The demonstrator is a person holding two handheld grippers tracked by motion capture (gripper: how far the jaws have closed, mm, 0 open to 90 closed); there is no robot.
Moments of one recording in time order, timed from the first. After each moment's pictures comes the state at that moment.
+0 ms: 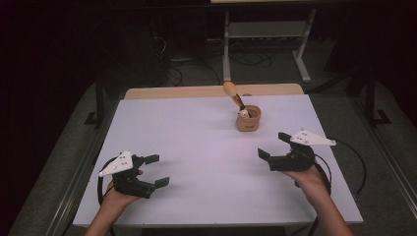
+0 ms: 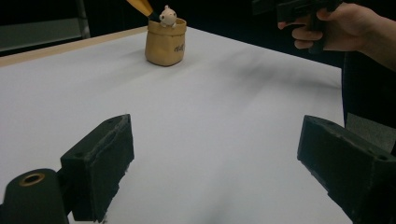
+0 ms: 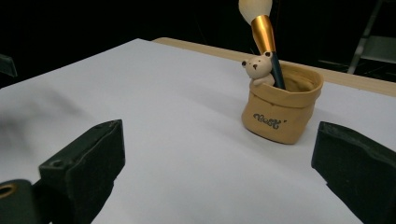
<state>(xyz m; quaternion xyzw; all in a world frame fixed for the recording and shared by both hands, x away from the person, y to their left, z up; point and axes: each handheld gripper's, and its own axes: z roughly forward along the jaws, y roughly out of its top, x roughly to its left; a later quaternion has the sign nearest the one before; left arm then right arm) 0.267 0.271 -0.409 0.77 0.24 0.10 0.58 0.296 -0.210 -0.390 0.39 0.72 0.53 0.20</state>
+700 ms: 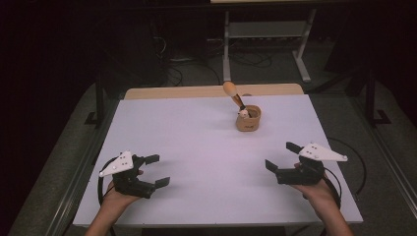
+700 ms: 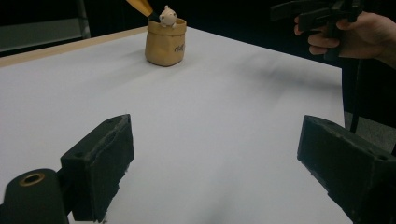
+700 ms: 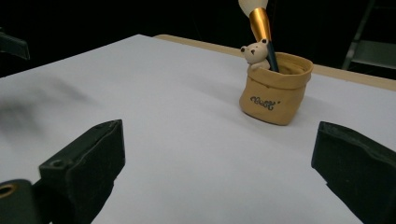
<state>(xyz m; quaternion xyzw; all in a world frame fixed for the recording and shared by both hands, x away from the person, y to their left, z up) 0.267 0.270 -0.409 0.77 0.24 0.10 0.58 0.264 -0.225 -0.398 0.38 0.72 0.53 0.21</state>
